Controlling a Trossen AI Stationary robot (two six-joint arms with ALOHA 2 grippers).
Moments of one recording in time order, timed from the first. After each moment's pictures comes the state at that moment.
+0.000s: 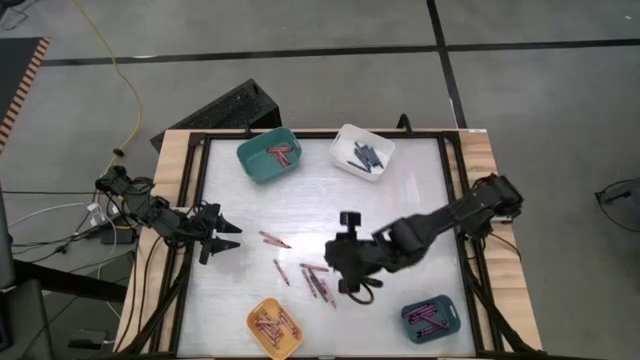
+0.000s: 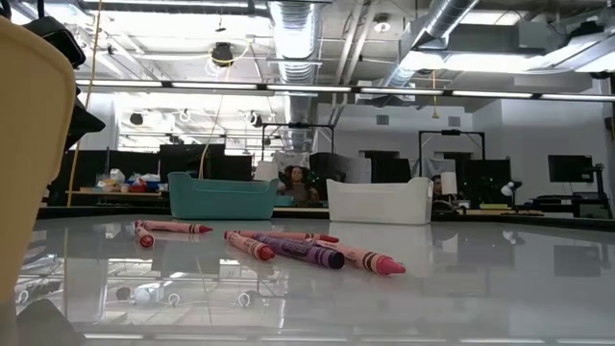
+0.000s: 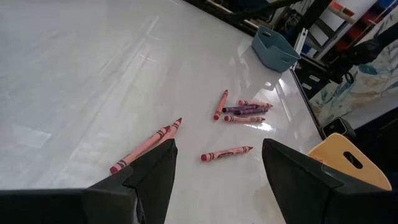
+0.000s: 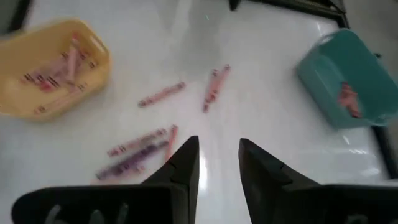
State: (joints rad) left arm -0.60 0.02 0.14 -0.41 -0.48 -0.63; right arm 0.43 1.72 1.73 -0.87 0.52 0.21
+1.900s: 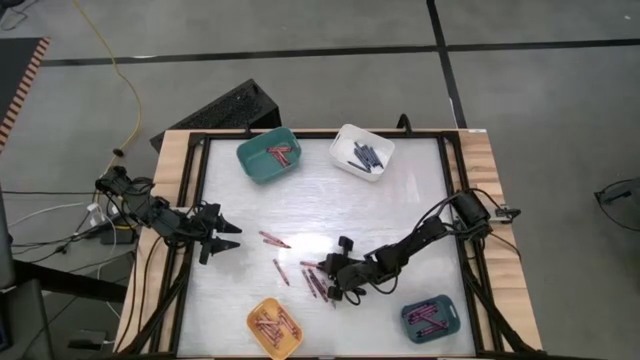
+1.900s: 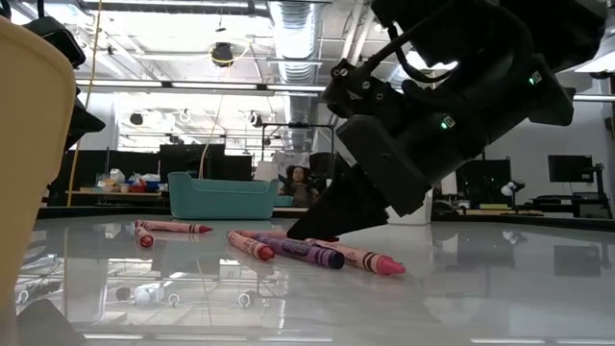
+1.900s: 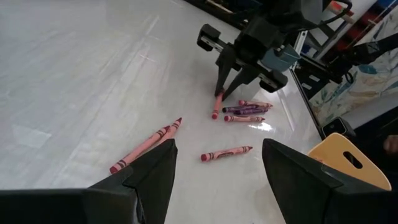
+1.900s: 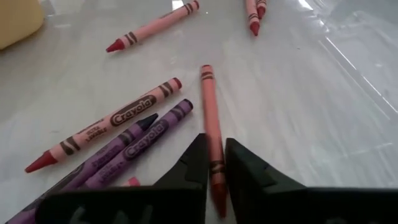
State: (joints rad) left arm -0.60 0.02 0.14 -0.41 -0.48 -0.63; right arm 0.40 2.00 0.97 0.32 0.54 0.40
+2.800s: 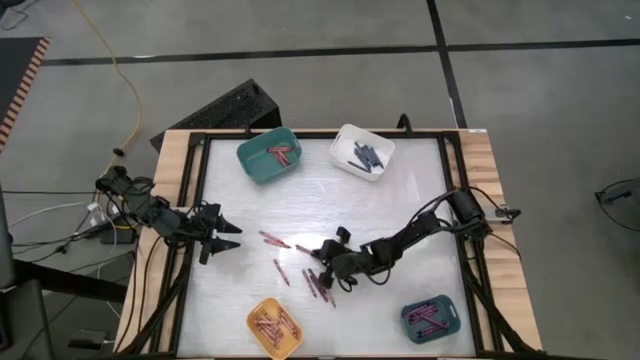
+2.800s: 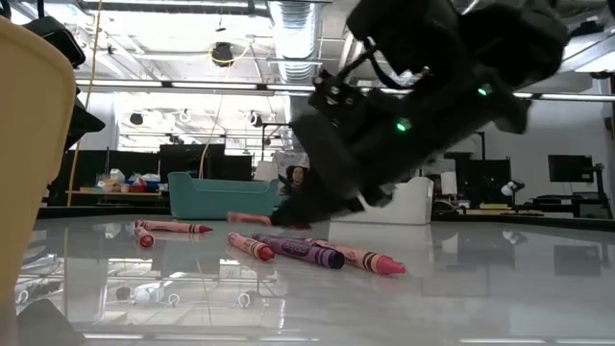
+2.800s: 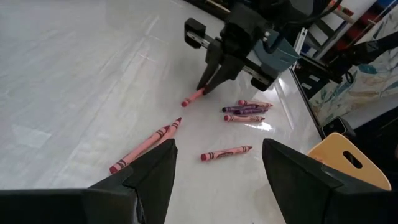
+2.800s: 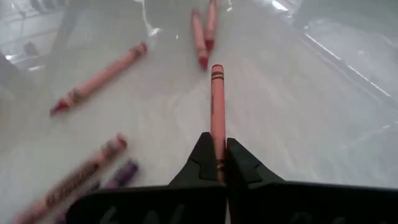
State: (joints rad) left arm -0.60 0.02 0.14 -0.41 -0.48 -0.63; right arm 0.34 2.00 0.98 0.45 0.57 0.46
